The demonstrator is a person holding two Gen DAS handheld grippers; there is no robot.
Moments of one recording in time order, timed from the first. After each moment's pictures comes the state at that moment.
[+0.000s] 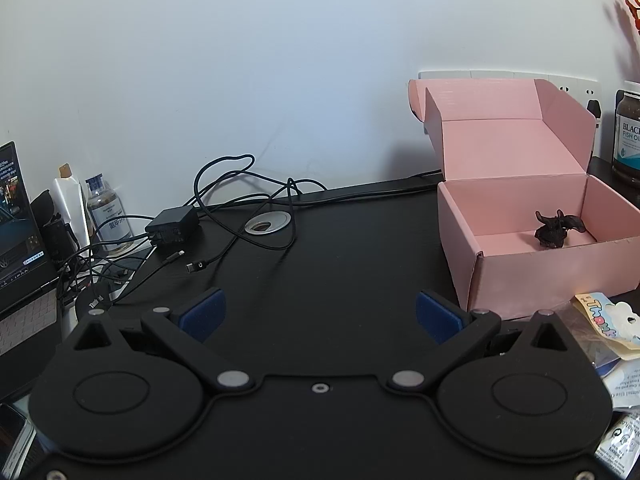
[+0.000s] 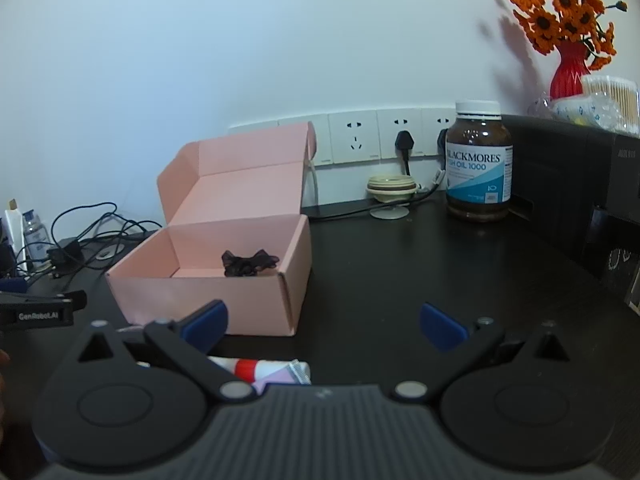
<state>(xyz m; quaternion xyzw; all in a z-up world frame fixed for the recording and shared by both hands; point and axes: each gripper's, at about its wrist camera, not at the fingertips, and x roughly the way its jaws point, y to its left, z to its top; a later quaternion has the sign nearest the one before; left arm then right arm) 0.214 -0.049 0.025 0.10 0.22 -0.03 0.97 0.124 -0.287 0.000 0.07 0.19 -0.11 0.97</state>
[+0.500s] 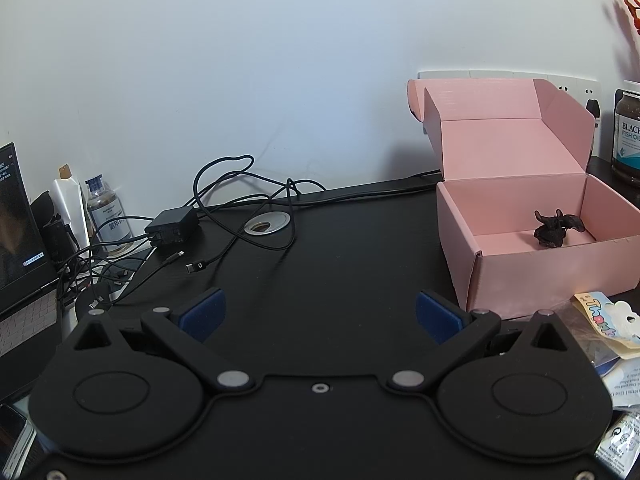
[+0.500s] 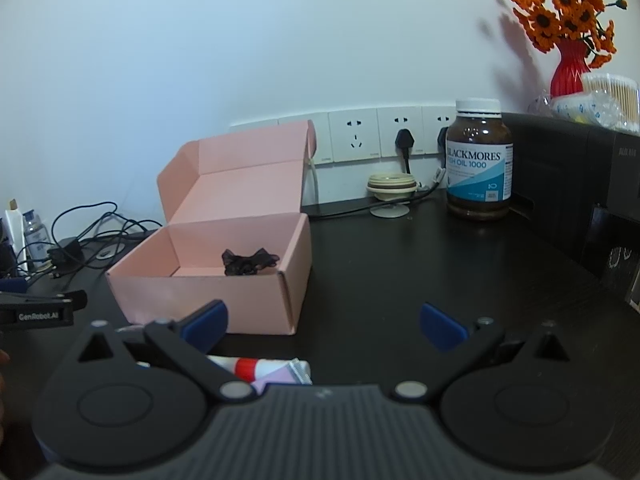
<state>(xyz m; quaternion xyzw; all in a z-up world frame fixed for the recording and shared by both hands) 0.213 -0.049 0.025 0.10 0.22 -0.03 0.97 0.124 -0.288 0.000 0.07 0.19 -0.11 0.97</state>
